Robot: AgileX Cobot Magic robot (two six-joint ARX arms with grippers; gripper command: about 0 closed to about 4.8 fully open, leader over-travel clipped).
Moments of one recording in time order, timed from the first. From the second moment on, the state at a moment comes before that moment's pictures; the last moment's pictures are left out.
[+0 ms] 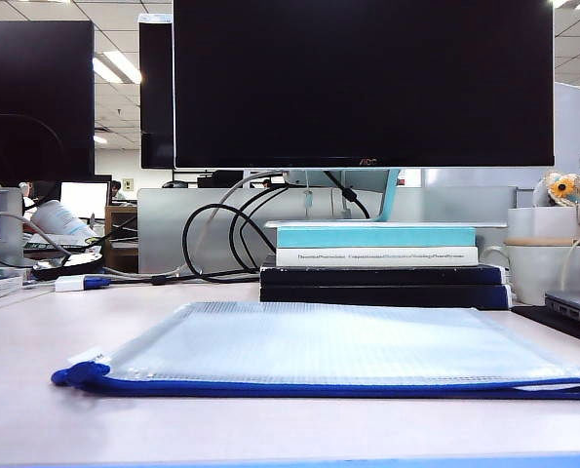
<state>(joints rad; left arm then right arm) 0.13 0.01 0.18 -0.12 0.25 -0.23 0.18 0.02 0.26 -0.05 0.20 0.24</state>
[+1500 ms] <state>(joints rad) -0.02 0.70 0.87 -0.80 0.39 0.35 0.78 1.51 1.19 -0.39 -0.36 -0.05</state>
